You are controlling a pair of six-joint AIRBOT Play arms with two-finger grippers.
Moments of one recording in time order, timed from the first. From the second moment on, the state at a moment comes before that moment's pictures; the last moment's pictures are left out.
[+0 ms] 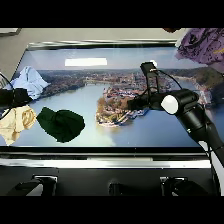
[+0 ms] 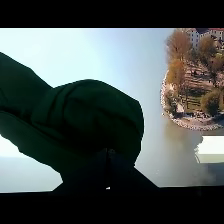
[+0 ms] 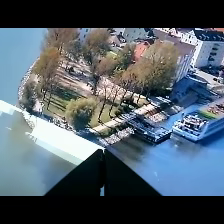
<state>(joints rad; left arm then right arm) 0.02 -0.98 1.39 1.36 -1.45 -1.65 0.43 -1.13 1.17 -1.43 0.95 1.65</state>
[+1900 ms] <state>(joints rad) -0.01 -1.28 1.13 1.38 -1.29 -1.75 0.43 -1.13 1.17 -1.42 0.94 1.65</state>
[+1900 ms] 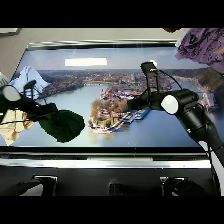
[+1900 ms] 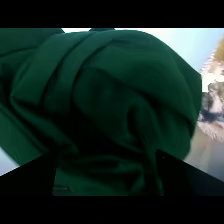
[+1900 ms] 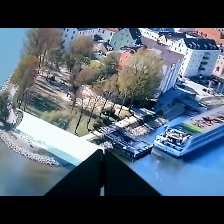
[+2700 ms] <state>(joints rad) -0.38 -1.50 1.20 1.02 -1.07 -1.75 0.43 -1.07 1.17 -1.48 1.02 1.74</state>
